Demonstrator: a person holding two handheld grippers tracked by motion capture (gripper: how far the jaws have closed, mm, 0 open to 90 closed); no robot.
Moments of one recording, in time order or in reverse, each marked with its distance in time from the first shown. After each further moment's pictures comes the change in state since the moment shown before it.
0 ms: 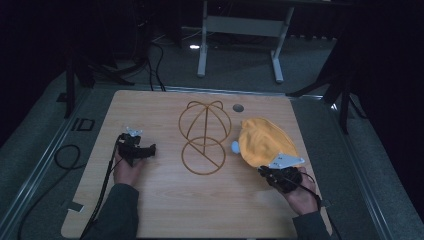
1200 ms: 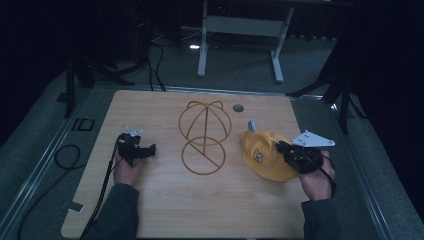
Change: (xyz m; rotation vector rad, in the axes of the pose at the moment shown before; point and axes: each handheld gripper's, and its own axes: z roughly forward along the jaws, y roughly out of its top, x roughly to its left) left arm 0.000 0.000 0.000 -0.002 0.000 -0.003; right arm -0.040 0.035 -0.048 -0.145 -0.175 0.140
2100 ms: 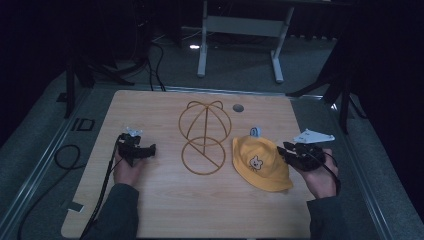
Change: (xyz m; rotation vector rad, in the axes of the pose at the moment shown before) left arm 0.000 0.000 0.000 0.001 0.000 0.000; right arm -0.016 -0.004 0.007 0.097 0.039 -0.002
